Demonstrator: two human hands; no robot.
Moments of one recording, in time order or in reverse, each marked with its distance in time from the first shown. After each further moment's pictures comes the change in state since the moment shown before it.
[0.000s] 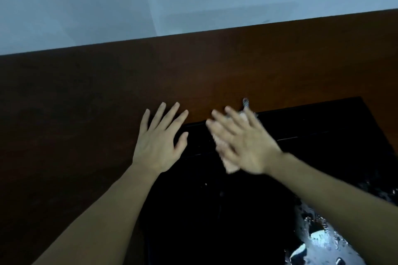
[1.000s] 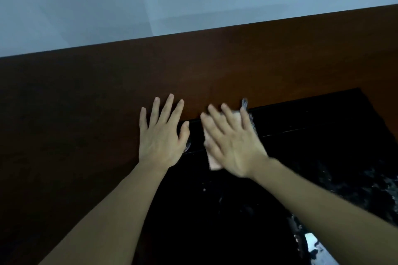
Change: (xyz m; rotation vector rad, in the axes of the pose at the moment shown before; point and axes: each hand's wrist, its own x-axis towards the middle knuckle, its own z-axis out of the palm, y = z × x) left_hand 0.001 -0.001 -0.003 0.024 -0.047 -0.155; right_hand 0.013 -0.060 0.000 0.007 0.004 0.192
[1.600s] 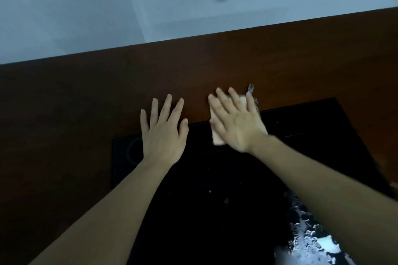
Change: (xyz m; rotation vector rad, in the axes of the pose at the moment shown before) left_hand 0.027 0.088 -0.004 -0.112 -0.015 -0.097; right_hand 0.020 0.109 -0.011 0.026 -0.006 0.087
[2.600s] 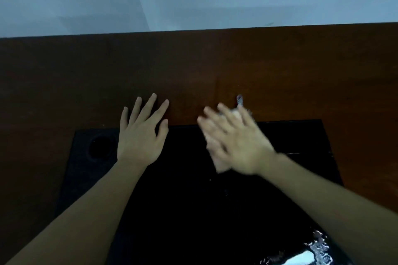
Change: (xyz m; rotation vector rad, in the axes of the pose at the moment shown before) left_hand 0.010 0.034 0.027 -0.031 0.067 -0.089; right_hand -0.019 0.097 0.010 0.003 0.032 -0.404
